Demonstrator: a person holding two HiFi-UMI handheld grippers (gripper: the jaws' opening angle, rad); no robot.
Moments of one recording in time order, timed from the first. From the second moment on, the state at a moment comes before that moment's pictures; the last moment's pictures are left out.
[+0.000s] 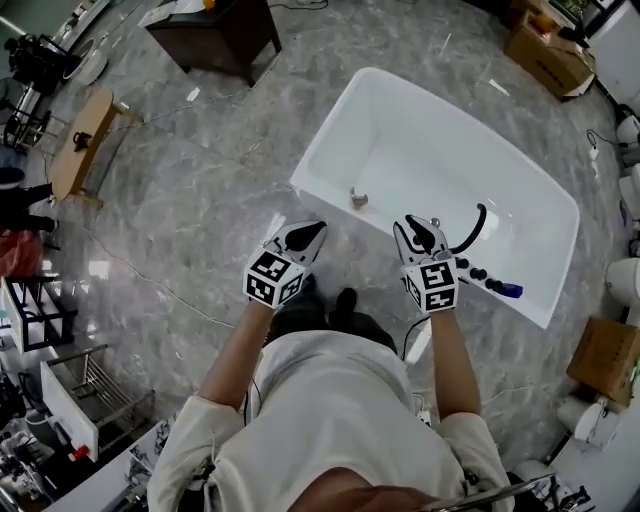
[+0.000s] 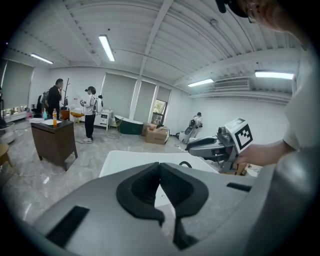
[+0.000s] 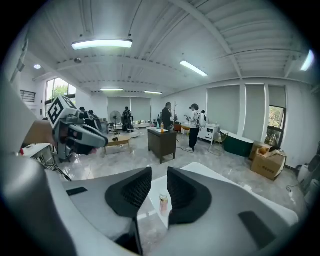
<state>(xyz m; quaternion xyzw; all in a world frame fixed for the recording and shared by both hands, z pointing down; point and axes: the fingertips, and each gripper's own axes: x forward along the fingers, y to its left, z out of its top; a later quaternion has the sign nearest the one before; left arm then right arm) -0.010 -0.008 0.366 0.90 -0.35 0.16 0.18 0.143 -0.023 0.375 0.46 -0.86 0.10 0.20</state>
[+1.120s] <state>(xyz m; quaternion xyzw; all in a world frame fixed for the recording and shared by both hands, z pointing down) -0.101 0.010 0.246 0.93 -0.34 0.10 0.11 0.106 0.032 0.231 0.50 -0.86 0.08 0.09</state>
